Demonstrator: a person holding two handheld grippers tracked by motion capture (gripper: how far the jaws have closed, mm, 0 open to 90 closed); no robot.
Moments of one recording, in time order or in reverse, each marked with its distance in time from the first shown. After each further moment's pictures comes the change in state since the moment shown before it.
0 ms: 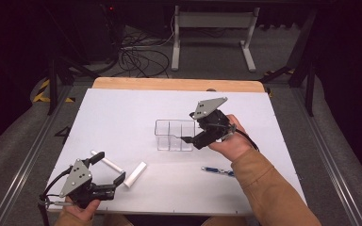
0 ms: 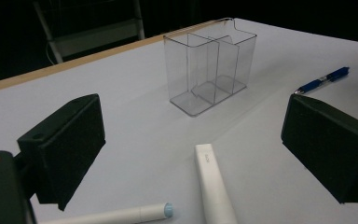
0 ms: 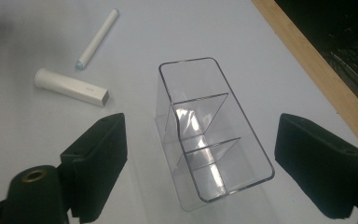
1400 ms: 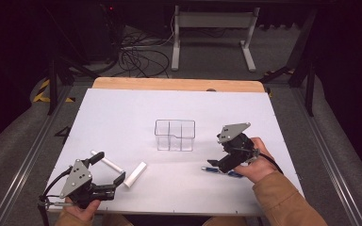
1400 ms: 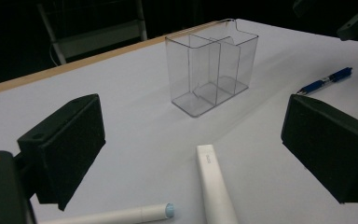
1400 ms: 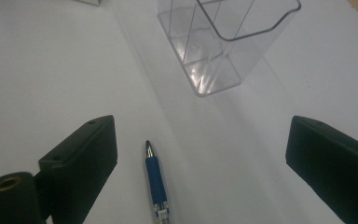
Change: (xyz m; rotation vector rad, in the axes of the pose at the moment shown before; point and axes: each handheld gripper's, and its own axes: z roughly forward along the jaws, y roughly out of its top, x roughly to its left) left arm -0.001 0.000 -0.001 -0.001 0.015 0.009; right arm 0.022 -0.084 -0.026 0.157 -0.038 0.078
